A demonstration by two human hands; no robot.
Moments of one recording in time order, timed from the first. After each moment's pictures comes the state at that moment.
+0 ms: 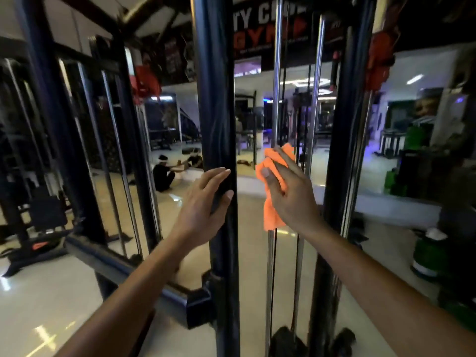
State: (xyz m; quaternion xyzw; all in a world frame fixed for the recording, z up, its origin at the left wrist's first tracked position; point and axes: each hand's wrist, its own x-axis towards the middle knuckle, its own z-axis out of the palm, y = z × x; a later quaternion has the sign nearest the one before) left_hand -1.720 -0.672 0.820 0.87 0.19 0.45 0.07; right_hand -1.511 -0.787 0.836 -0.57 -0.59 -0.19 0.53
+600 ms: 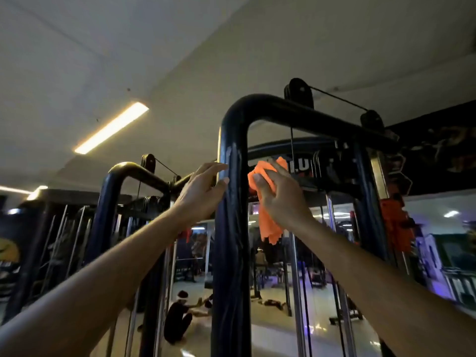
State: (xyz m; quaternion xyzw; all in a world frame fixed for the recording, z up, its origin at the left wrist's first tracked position) left_hand -1.713 -0.642 1.193 0.80 0.16 0.58 -0.02; right_hand -1.503 -0.726 1.180 -0.45 -0.63 -0.31 0.55
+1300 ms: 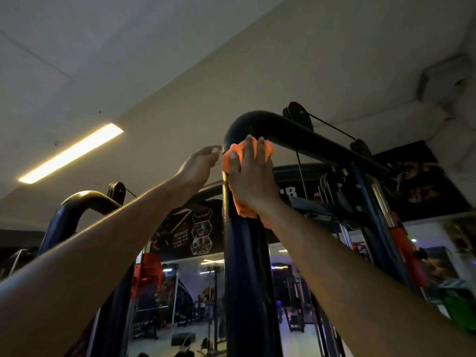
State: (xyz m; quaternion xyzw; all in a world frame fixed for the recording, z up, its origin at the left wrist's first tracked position) left_hand -1.707 -0.553 1.320 0.79 0.05 0.58 0.17; right_hand -1.563 -0.610 1.295 -0.48 -0.56 -0.35 0.58
